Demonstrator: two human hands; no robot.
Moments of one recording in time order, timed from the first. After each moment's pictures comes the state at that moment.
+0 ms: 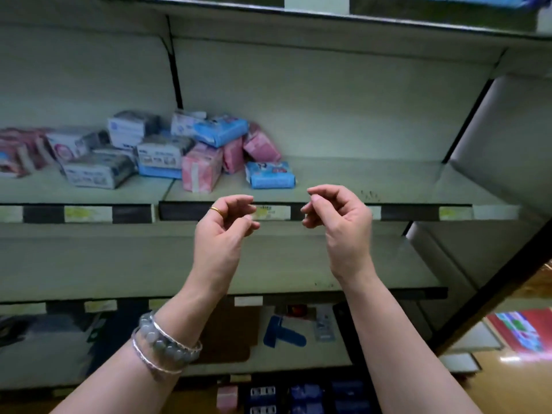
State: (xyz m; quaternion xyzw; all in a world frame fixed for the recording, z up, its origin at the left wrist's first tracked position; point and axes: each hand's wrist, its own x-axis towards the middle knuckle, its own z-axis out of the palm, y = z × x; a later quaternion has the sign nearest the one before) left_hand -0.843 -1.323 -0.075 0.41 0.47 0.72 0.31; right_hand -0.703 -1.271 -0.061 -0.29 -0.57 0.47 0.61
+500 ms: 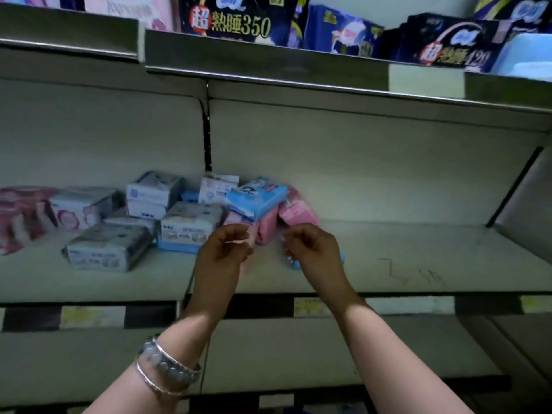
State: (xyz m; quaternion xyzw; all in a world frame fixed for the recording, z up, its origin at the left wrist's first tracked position) left_hand -0.986 -1.200 -0.060 0.38 0.51 0.72 0.28; right_hand -0.860 -1.133 -0.058 -0.37 -0.68 0.40 0.49
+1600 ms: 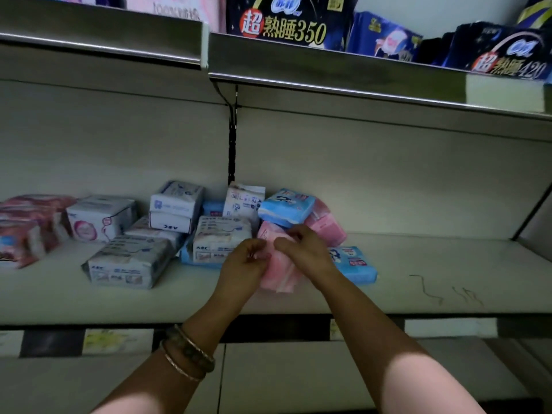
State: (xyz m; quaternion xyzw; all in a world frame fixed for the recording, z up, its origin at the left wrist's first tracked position) left_hand -1.053 -1.153 -0.085 0.44 0.62 0.57 0.32; right_hand -0.941 -1.085 -0.059 -0.50 -0.72 0.34 0.34
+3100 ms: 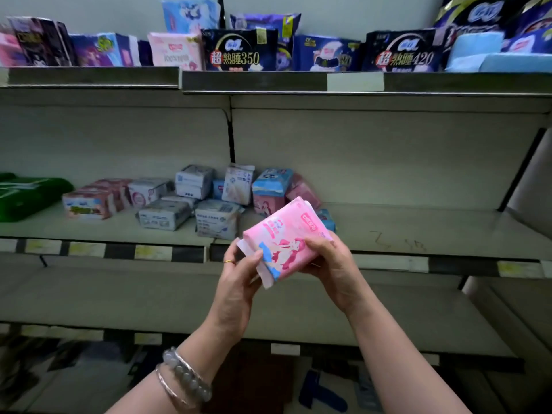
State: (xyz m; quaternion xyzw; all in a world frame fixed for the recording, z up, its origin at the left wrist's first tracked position) left_hand -0.885 -1.331 -0.080 0.29 0.39 0.75 0.44; right_hand -0.755 -1.234 -0.070 -0.21 -0.56 0.68 0.43
